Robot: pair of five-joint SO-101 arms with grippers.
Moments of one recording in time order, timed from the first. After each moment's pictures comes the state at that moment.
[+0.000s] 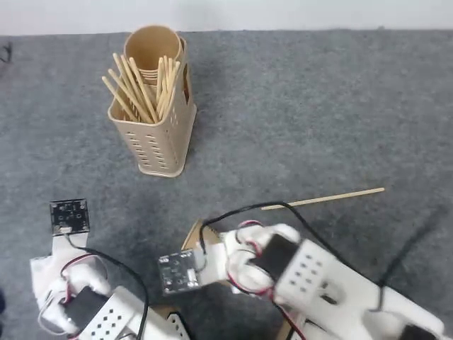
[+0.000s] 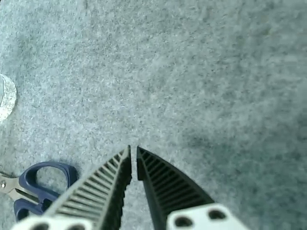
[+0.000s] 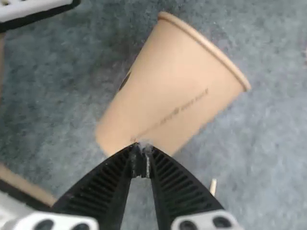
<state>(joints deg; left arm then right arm) -58.6 -99.7 96.6 62.0 -35.6 -59.8 -39.9 50.1 70.9 47.3</state>
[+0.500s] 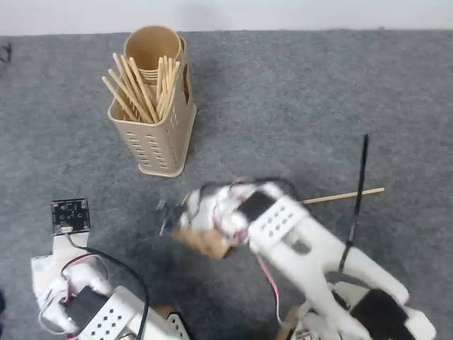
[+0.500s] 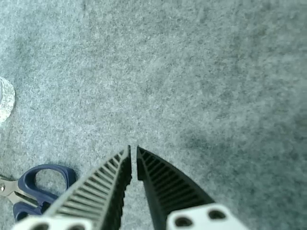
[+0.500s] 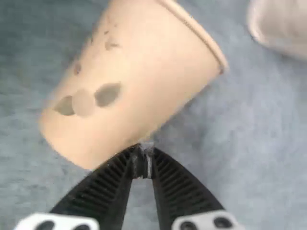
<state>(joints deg) -57.5 -99.7 96.6 62.0 -35.6 -42.5 -17.7 42.0 56.2 53.7</state>
